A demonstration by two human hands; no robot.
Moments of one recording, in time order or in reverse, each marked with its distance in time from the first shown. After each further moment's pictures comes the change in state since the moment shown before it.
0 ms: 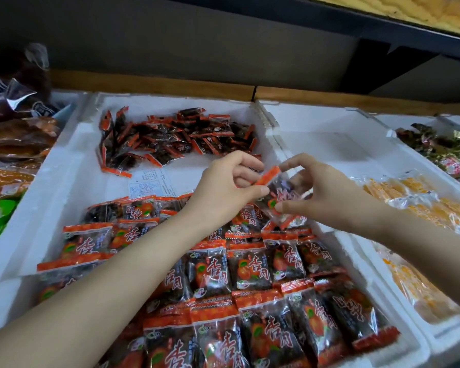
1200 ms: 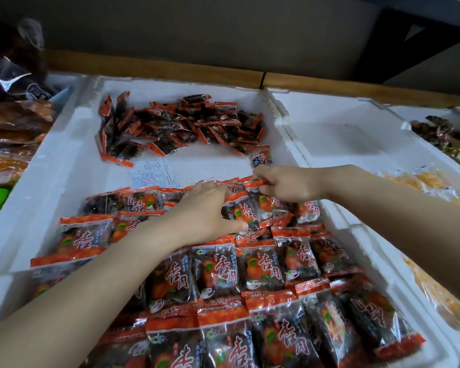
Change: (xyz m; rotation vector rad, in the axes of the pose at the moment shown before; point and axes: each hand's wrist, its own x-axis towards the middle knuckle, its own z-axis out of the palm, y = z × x) left_hand -0.011 -0.043 -0.021 0.784 -0.342 -0.228; right_hand 0.081 0.009 0.039 -0.459 -0.512 -0.100
